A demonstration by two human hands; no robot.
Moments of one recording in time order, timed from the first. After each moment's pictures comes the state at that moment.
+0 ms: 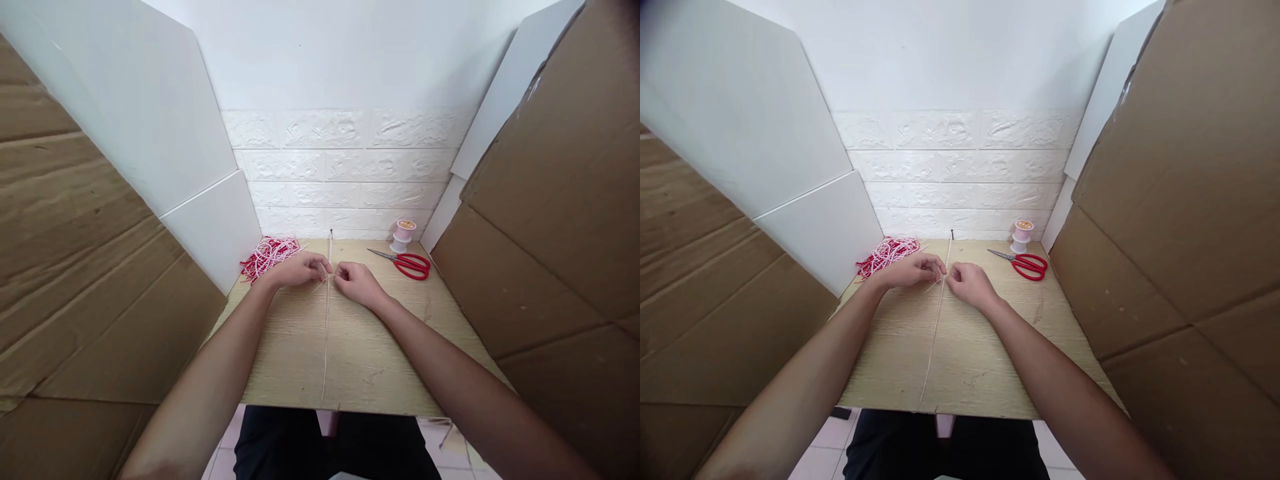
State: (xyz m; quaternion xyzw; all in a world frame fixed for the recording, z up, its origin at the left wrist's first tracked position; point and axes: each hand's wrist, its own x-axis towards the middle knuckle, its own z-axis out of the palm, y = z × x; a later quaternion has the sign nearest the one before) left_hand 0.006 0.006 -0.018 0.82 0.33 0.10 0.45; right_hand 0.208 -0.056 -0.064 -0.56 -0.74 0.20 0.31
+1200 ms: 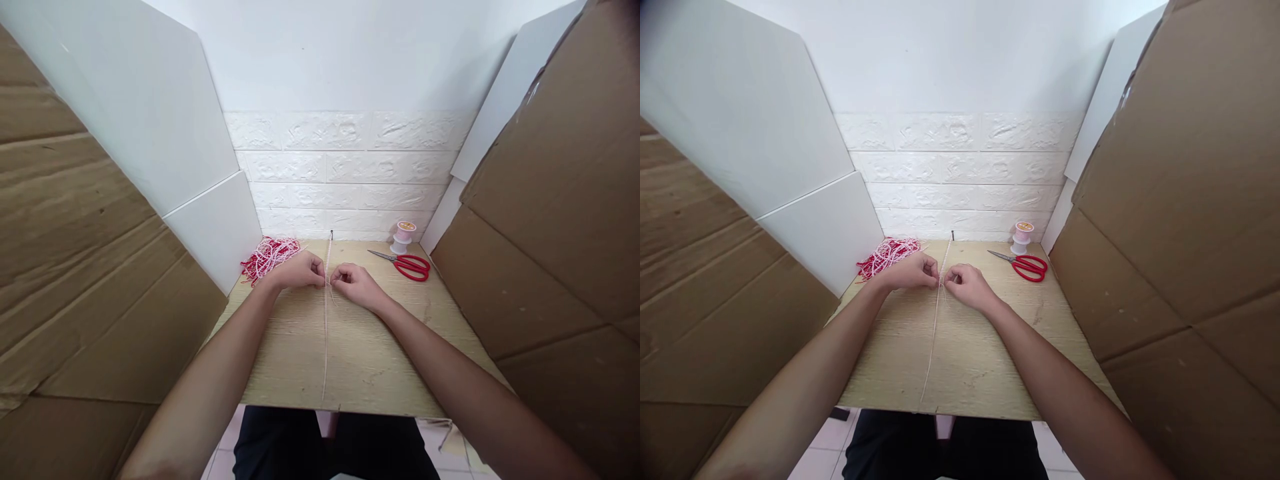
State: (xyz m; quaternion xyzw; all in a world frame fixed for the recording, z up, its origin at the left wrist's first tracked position) left_hand 0.010 -0.002 -0.017 0.81 0.39 0.10 0.43; right_hand 0.209 -0.055 -0.067 -0.47 -0.74 0.29 0.37
